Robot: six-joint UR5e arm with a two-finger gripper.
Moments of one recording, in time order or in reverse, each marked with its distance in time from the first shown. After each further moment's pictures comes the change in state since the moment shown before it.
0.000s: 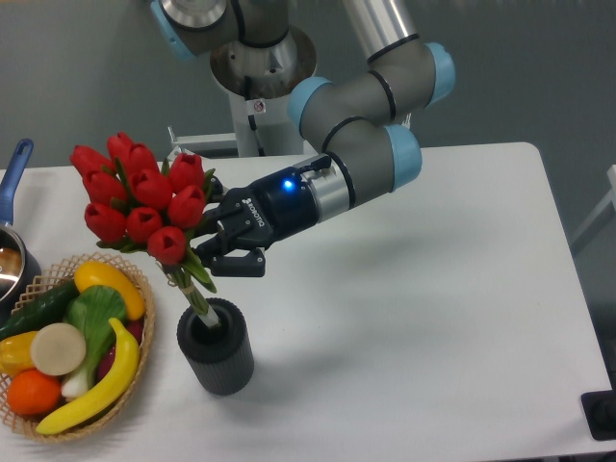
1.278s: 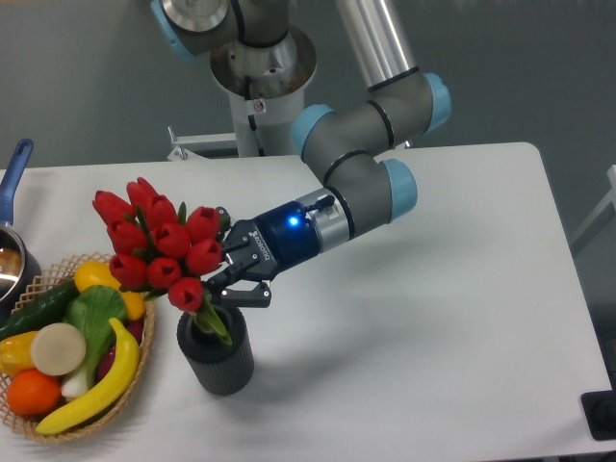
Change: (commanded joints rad) arm 0.009 -0.120 -0.015 -0.002 0.009 0.002
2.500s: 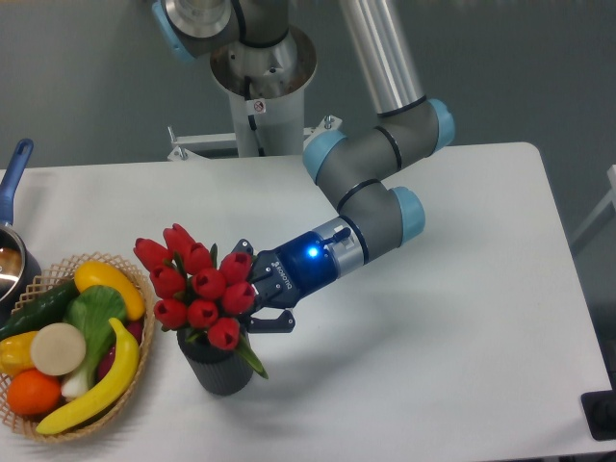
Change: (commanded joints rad) arm 0.020 -0.081 -0.018 0.002 0.005 0.071
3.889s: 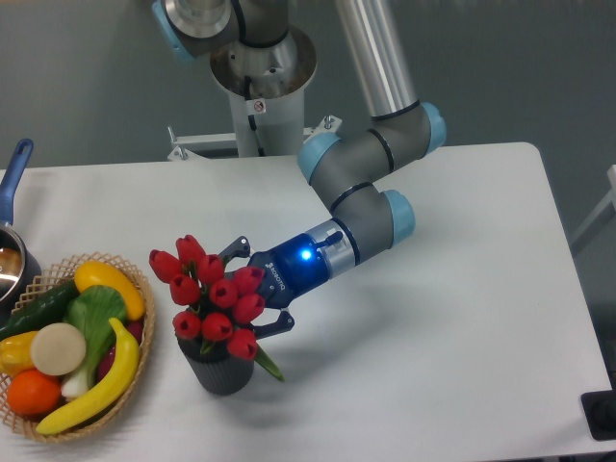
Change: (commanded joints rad) arm 0.000 0.003 -0.041 0.000 0.025 0.041
